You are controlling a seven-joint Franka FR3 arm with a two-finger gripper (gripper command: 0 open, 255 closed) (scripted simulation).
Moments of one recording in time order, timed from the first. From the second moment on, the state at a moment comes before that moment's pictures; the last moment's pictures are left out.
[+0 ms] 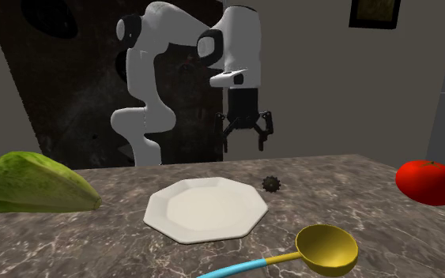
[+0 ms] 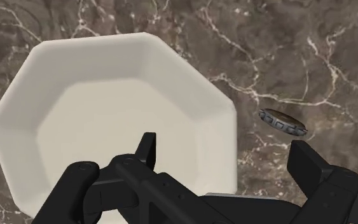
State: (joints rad) arm 0.10 -0.16 0.45 -2.16 0.09 2.05 0.72
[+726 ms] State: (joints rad) arm 0.16 0.15 0.52 -2.00 -0.09 2.13 0.94
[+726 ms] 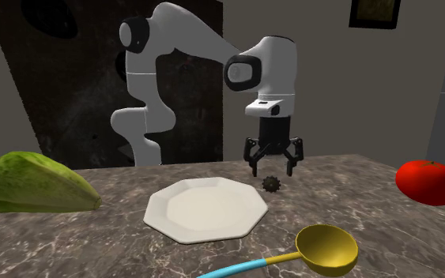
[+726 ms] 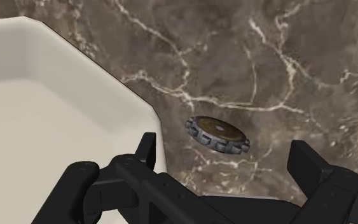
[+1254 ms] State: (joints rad) arm 0.16 0.18 0.51 -2.02 -0.10 2.18 0.95
